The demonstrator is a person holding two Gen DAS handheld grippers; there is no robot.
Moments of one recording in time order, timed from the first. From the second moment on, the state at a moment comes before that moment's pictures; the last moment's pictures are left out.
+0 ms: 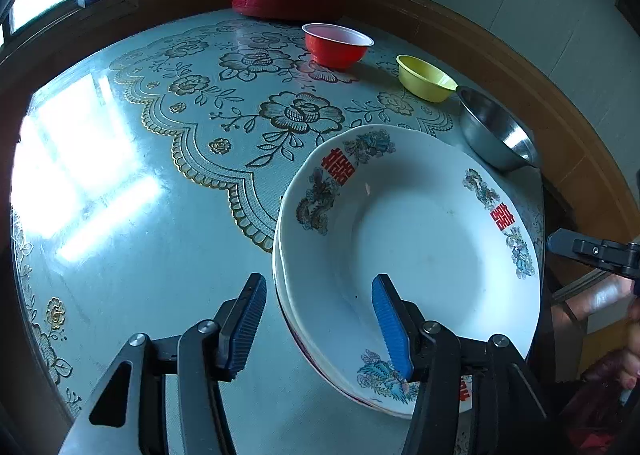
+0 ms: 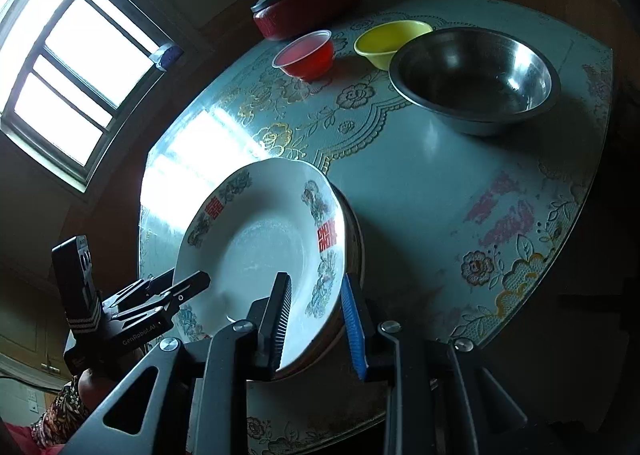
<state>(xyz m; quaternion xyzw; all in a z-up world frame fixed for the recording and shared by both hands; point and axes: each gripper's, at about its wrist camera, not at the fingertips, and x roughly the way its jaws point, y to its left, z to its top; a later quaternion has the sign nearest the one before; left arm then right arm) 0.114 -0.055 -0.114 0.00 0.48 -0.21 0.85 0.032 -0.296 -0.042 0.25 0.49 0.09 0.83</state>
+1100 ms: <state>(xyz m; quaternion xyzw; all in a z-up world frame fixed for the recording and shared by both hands) 0.160 -0.131 -0.016 0.06 0.44 -0.18 0.88 0.070 -0.365 -0.019 0.24 0.45 0.01 0.86</state>
